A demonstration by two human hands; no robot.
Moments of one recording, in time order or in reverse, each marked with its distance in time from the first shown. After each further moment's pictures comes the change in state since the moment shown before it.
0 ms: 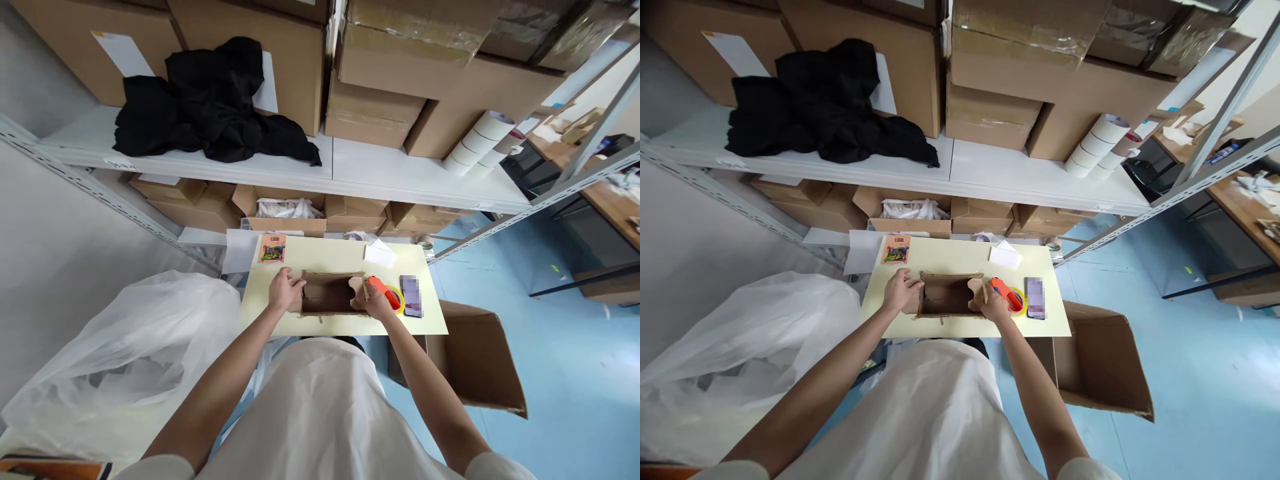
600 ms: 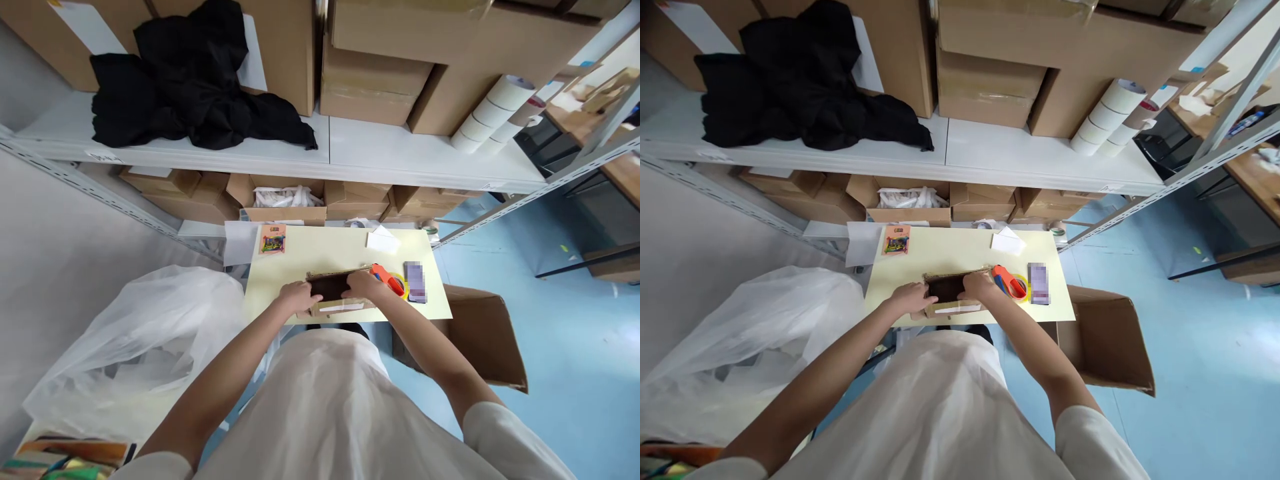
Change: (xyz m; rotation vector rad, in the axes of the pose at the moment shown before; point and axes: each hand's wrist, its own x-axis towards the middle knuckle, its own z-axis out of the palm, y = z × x) left_hand -0.021 0.035 -0.007 0.388 -0.639 0.150; right_hand 0.032 -0.076 -0.013 -0.380 -0.514 -0.219
